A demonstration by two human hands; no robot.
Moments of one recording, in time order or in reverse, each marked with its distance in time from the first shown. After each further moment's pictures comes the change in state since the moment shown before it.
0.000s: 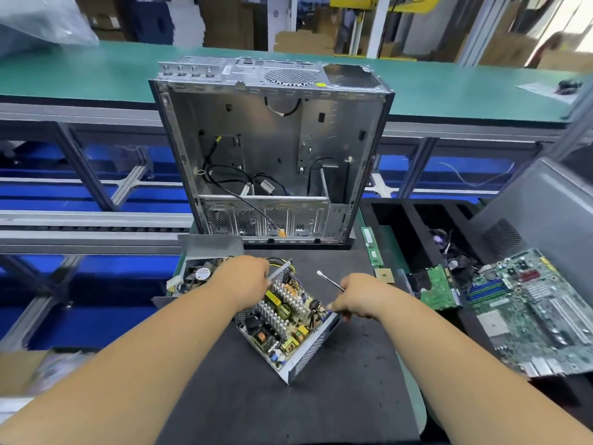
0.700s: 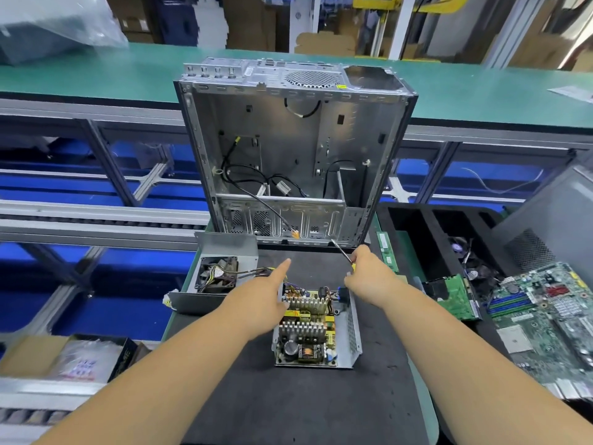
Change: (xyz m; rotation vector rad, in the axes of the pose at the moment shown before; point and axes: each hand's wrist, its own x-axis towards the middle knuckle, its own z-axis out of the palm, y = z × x) left_hand -0.038 0.017 0.012 -0.353 -0.031 -0.069; right_hand 0.033 0.000 -0.007 0.143 0.336 -0.118
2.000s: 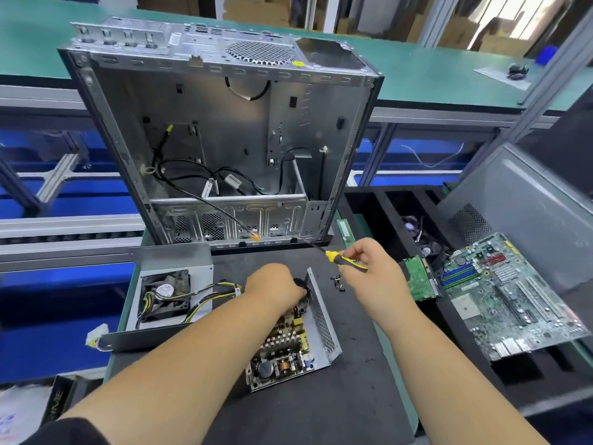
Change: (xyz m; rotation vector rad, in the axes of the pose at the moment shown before) left_hand 0.108 0.048 0.042 0.054 -0.128 -0.038; right_hand -0.050 0.009 -0.015 0.554 0.375 -0.009
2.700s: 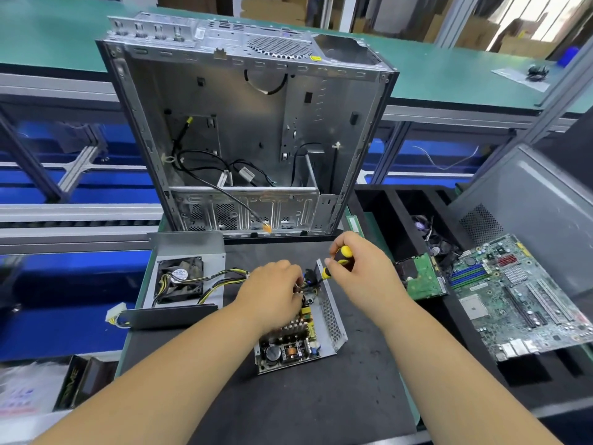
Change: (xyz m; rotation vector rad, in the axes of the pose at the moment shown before) left_hand -0.054 -0.027 0.000 0.054 0.236 0.365; right_hand -0.007 -0.014 0.014 -0.305 -0.103 -0.263
